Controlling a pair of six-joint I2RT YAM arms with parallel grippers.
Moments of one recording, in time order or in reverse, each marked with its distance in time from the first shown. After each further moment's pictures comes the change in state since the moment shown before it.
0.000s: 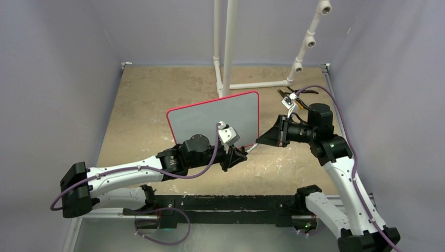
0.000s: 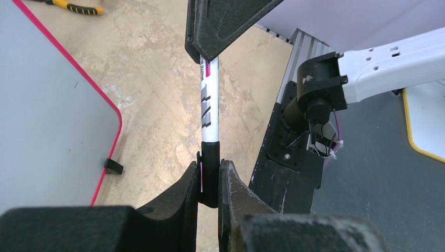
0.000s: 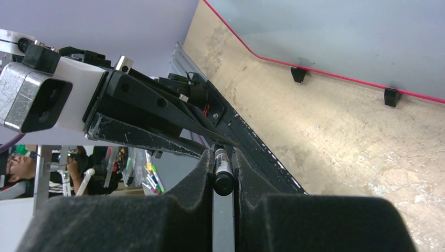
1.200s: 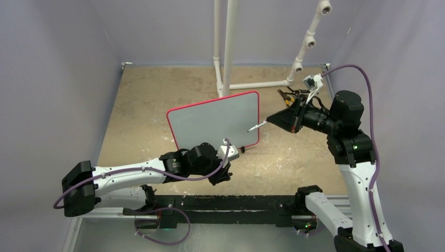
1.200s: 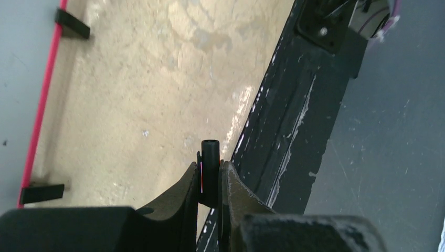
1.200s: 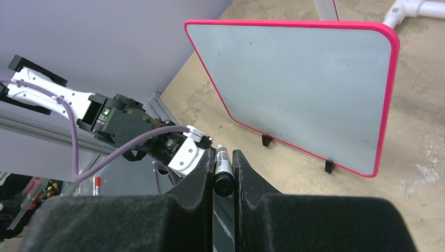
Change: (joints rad) left arm -0.004 -0.005 -0.086 -0.260 0.054 0.019; right arm -0.060 0.035 0.344 -0.091 0.076 -0.142
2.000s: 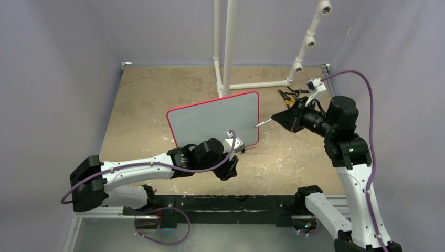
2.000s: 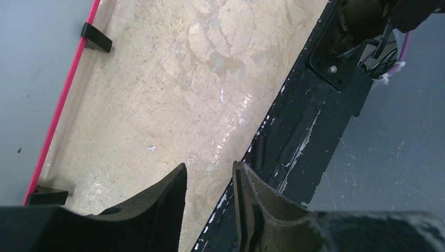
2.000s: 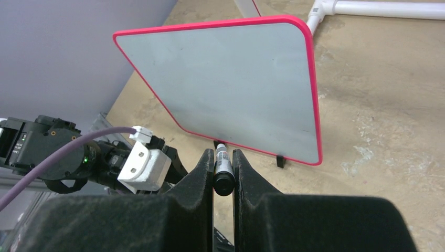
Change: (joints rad) left arm 0.000 0.129 0.132 -0.061 -0.071 -0.108; right arm 0.000 -0.056 -0.101 0.042 0.215 -0.066
